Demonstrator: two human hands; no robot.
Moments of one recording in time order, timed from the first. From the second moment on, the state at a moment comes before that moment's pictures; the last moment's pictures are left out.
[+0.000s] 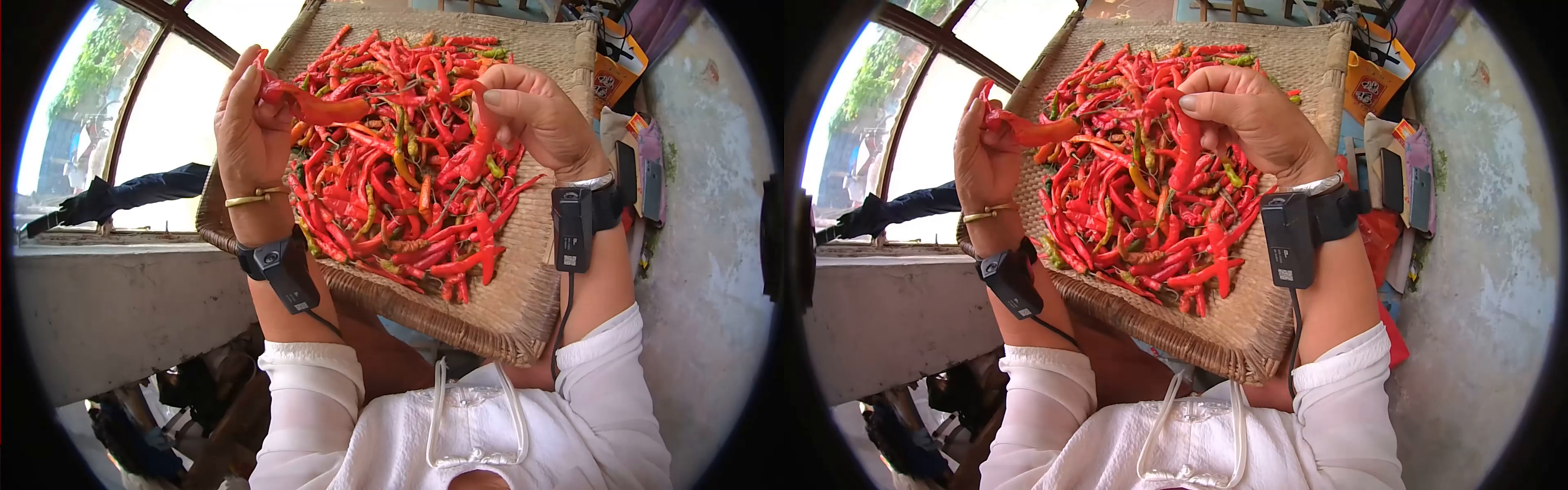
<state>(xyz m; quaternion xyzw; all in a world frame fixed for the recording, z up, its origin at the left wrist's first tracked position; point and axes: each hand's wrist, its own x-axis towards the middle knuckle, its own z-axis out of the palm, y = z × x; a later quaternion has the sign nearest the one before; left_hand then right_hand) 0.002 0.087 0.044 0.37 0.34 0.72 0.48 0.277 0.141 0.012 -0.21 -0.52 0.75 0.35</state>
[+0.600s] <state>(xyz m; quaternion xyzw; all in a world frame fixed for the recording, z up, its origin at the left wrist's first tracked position) 0.060 0.074 -0.006 0.58 0.55 0.21 0.57 0.245 0.133 -0.009 -0.36 -0.47 0.73 0.35</state>
